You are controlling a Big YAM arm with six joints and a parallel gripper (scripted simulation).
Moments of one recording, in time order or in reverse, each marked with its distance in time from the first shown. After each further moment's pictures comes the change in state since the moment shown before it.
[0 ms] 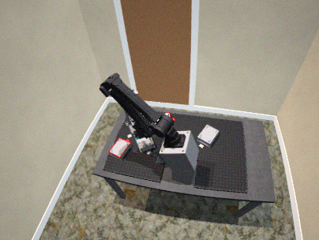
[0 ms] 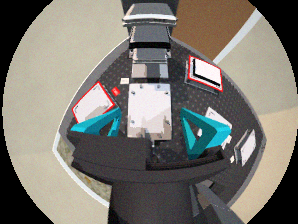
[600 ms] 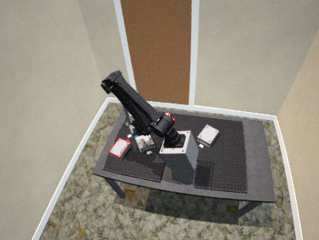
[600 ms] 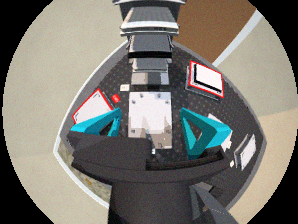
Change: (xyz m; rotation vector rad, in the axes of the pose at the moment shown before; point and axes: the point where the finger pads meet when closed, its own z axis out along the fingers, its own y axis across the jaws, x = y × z) arm -0.020 0.001 0.015 -0.003 -0.012 0.007
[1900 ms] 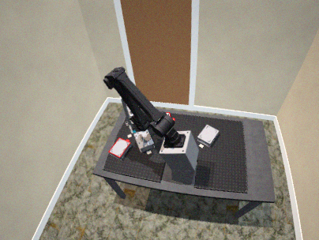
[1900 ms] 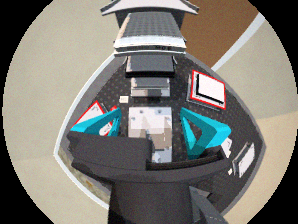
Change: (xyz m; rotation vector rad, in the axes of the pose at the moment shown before) arm -0.033 0.000 0.033 0.000 -0.002 -0.001
